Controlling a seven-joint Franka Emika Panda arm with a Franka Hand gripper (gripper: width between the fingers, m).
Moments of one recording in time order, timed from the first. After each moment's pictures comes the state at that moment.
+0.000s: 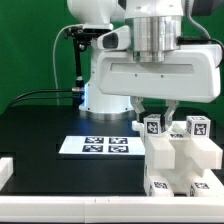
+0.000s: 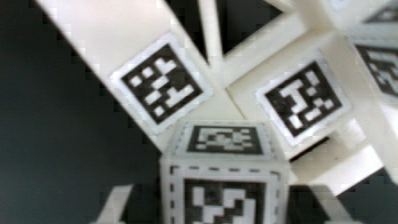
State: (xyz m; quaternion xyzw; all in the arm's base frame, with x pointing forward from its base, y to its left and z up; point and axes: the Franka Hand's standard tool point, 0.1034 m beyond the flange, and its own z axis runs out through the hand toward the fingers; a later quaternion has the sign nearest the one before) arm 0.547 0.050 0.118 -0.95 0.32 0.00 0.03
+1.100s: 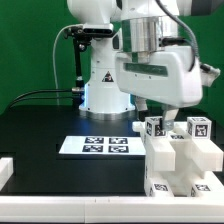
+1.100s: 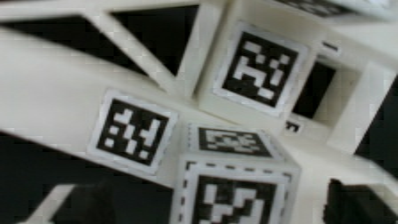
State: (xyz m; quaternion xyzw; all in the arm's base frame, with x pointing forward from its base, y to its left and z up) arm 0.551 0.053 0.119 -0.87 0.48 0.00 0.05
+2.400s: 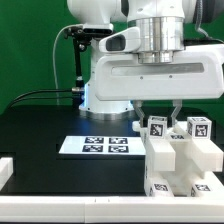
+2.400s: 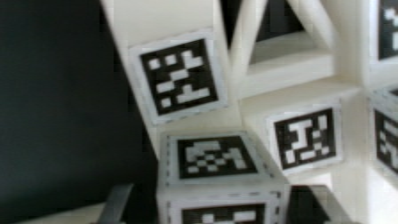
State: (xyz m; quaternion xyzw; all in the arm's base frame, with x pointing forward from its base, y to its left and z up) arm 0.552 0.056 0.115 -0.98 0.16 -0.05 0.04
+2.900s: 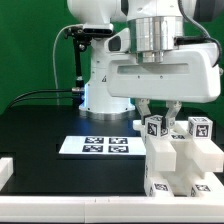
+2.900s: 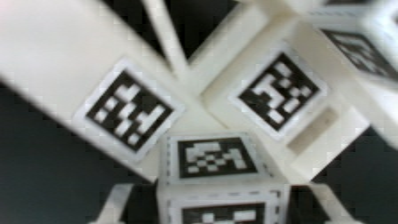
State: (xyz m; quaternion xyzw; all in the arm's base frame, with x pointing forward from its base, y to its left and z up) arm 0.553 0.057 0.116 -0.87 0.49 -0.03 0.05
